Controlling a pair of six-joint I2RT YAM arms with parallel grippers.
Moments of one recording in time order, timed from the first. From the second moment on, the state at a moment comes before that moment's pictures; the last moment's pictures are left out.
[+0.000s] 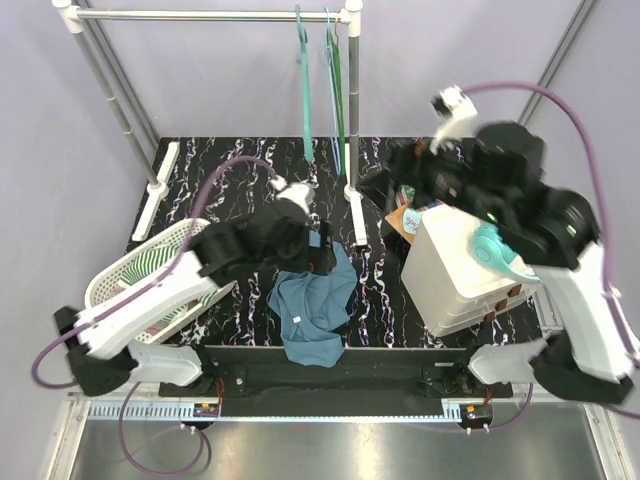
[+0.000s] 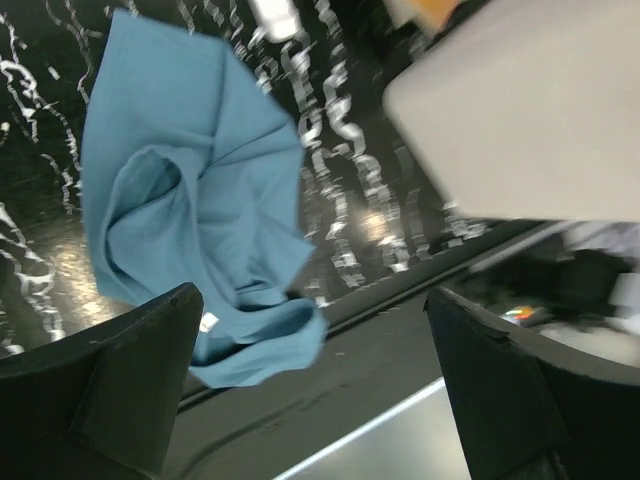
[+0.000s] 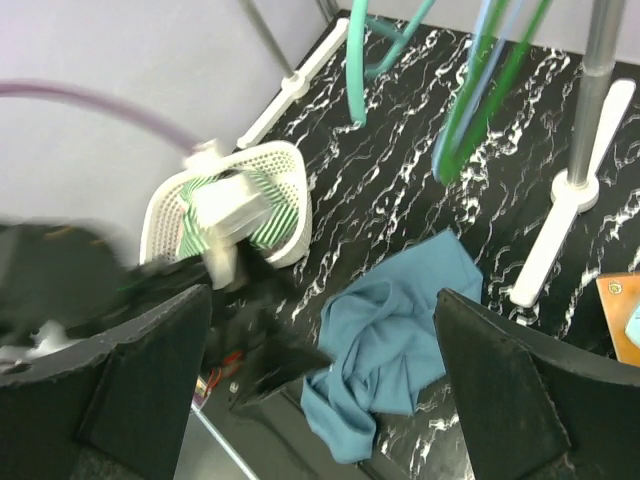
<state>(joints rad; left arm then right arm) -0.97 1.19 1.40 -0.93 -0.20 -0.72 0.76 1.37 2.11 -1.00 -0.02 0.40</state>
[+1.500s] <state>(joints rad) -0.50 1.06 1.40 -0.95 -0.30 -0.50 0.76 1.03 1.71 -0.90 0.02 0.44</state>
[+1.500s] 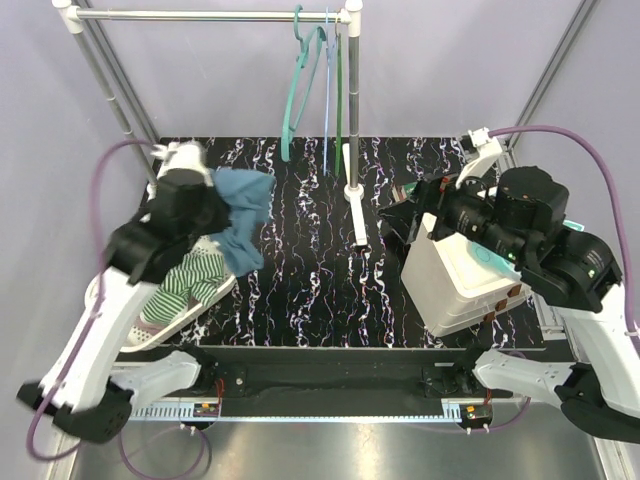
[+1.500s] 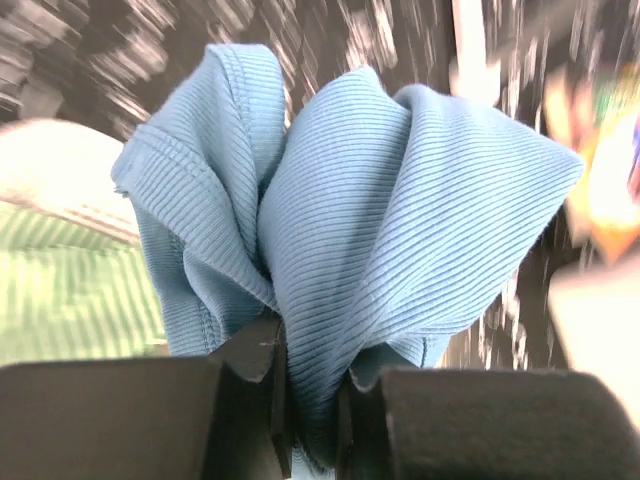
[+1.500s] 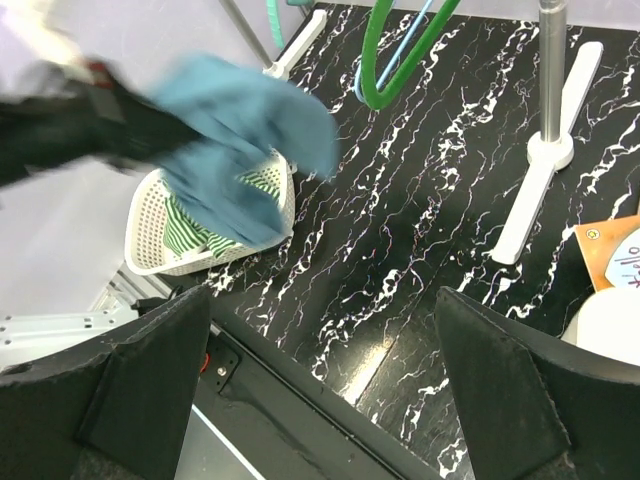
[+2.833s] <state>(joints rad) 0.11 1.19 1.35 -1.36 -0.50 -1.59 0.76 1.09 1.75 -0.86 -0.08 0.49</state>
